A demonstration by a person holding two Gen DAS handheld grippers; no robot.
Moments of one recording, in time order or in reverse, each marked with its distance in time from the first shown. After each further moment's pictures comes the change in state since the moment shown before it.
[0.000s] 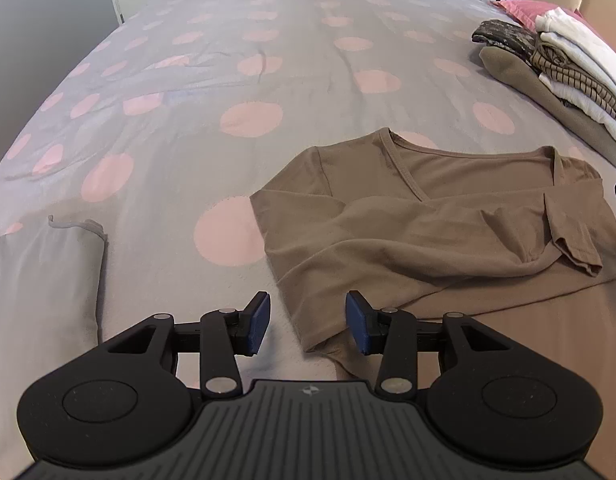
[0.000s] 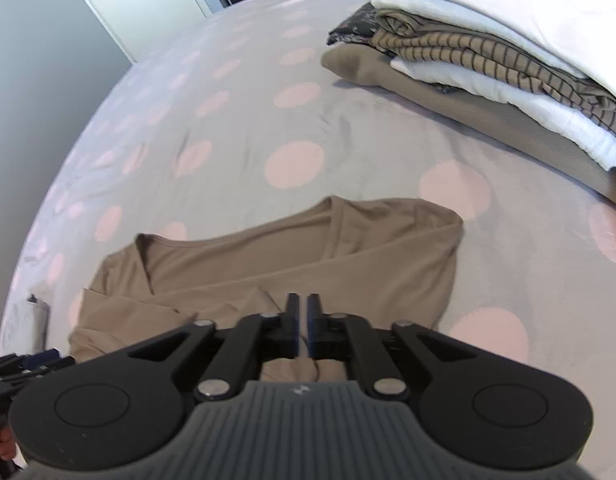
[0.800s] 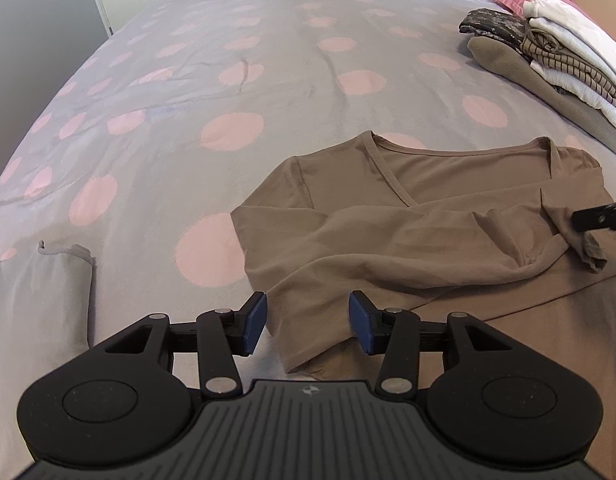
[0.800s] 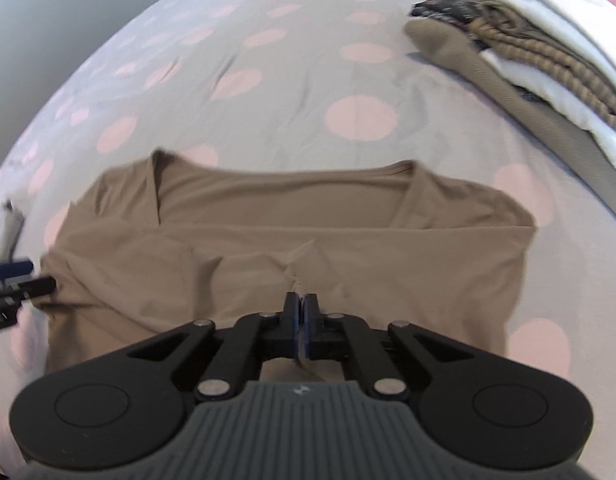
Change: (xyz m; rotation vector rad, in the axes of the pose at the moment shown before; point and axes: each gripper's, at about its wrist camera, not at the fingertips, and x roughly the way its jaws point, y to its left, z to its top) left arm 0.008 -0.018 0.010 0.063 -0.001 0.017; right arm 0.034 0.048 -0.015 -0.199 0.056 -0.072
